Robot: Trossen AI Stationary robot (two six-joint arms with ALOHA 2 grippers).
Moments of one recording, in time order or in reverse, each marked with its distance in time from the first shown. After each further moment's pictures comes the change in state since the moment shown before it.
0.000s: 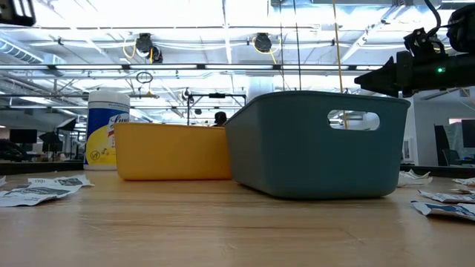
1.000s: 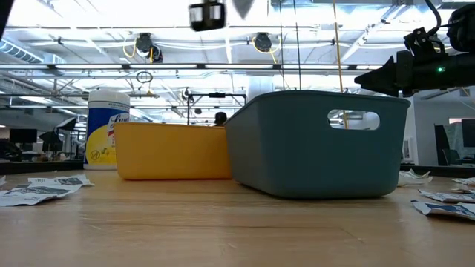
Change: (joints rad) left arm 0.339 0.880 0.862 -0.146 0.053 0.553; right arm 0.000 0.000 0.000 0.000 0.000 0.000
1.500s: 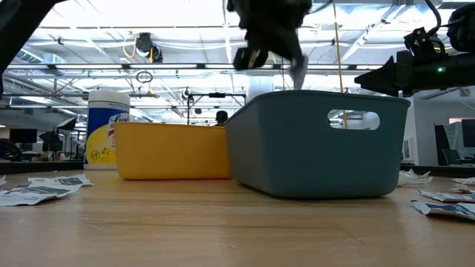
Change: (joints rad) left arm 0.021 0.321 0.251 -0.039 -0.241 -0.030; right arm 0.000 0.000 0.000 0.000 0.000 0.000
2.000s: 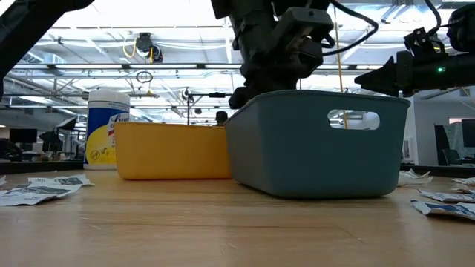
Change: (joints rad) left arm -0.050 0.144 -0.002 -0.035 -0.097 -0.021; right arm 0.000 0.000 0.000 -0.003 0.000 0.000
